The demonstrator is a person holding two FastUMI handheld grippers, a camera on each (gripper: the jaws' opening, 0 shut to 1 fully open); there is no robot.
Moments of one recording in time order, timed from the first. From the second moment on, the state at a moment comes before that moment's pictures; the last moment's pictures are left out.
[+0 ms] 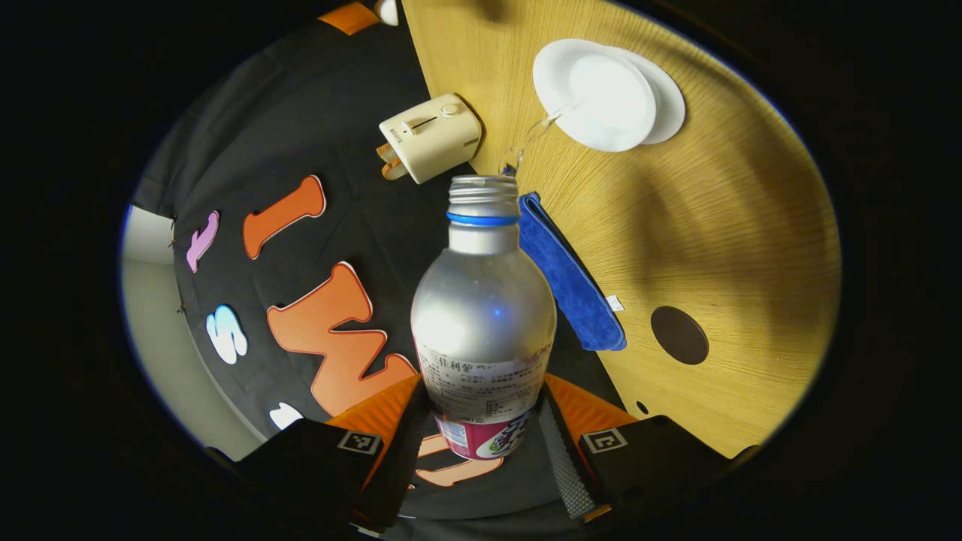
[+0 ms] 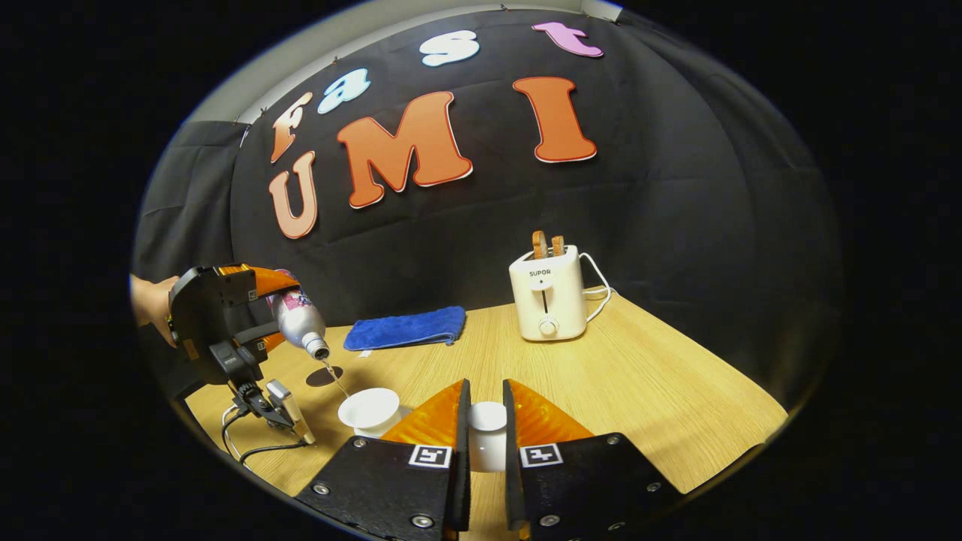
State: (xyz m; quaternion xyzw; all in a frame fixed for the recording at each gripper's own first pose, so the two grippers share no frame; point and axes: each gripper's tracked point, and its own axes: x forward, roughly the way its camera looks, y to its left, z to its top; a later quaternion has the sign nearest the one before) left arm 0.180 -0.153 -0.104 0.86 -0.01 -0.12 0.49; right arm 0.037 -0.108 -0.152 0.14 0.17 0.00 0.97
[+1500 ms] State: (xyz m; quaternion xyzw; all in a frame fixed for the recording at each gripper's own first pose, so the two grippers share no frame) left arm 0.172 -0.152 -0.113 0.81 0.00 -0.12 0.57; right arm 0.042 -0.084 -0.152 0.15 0.17 0.02 0.97
